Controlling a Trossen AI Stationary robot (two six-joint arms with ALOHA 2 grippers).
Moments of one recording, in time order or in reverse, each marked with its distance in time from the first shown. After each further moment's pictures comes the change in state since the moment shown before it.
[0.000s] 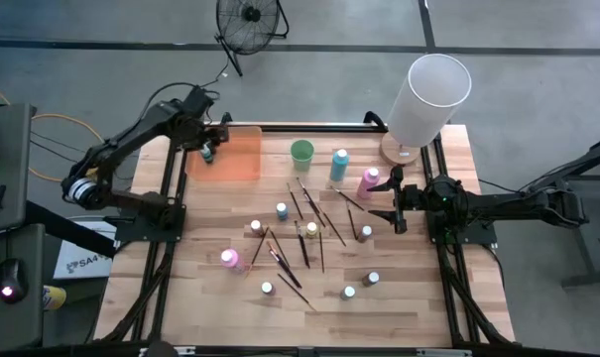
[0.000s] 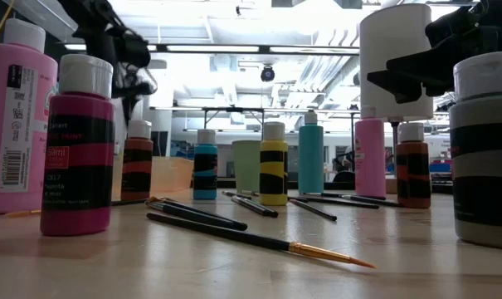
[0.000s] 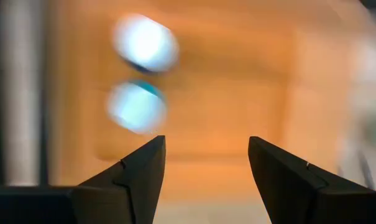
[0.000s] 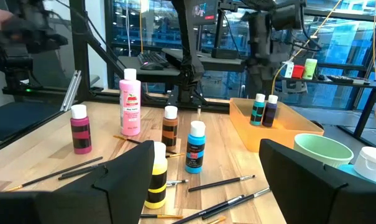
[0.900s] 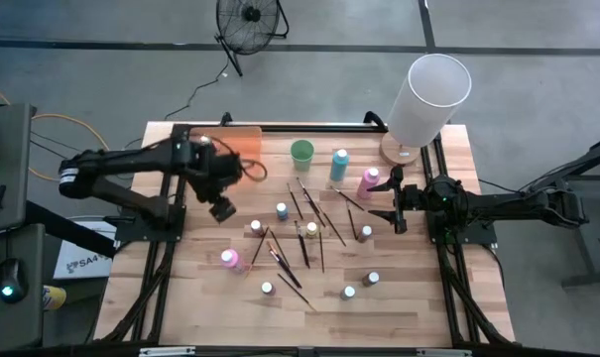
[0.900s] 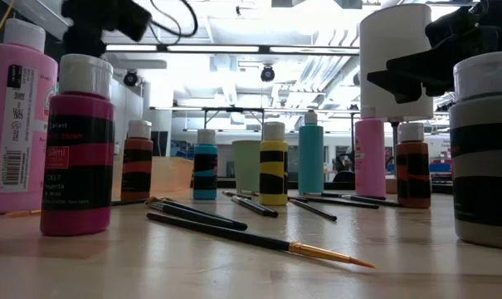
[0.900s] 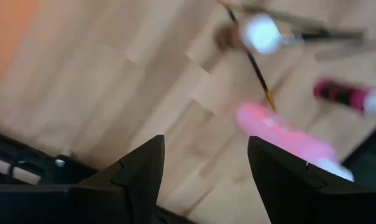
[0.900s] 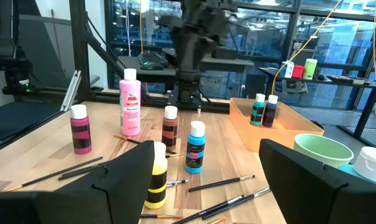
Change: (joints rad) left arm -0.868 -0.030 0.199 -0.404 0.125 0.128; right arm 0.000 0.000 0.000 0.000 0.000 0.000
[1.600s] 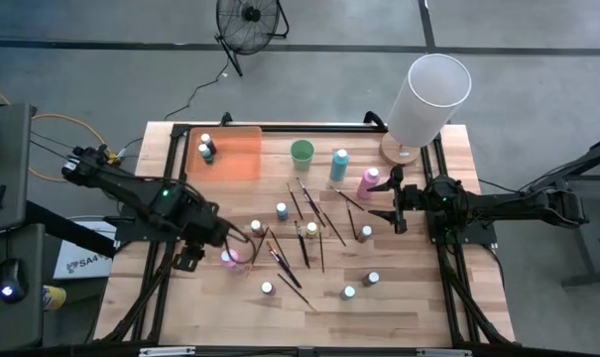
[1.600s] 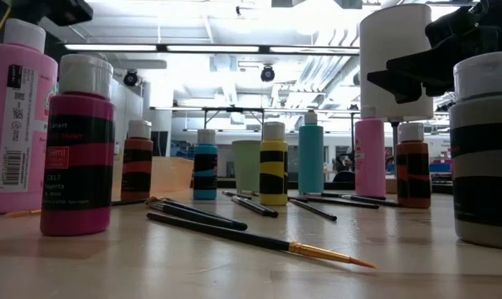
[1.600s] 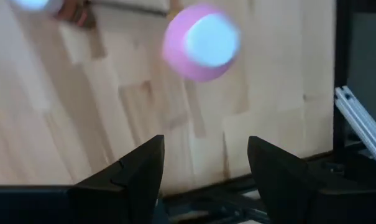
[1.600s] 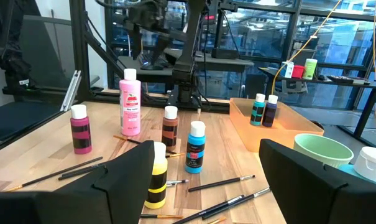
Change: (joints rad) left arm -0.525 0.000 0.000 0.045 -0.032 0.328; right arm 0.000 0.000 0.000 0.000 0.000 0.000
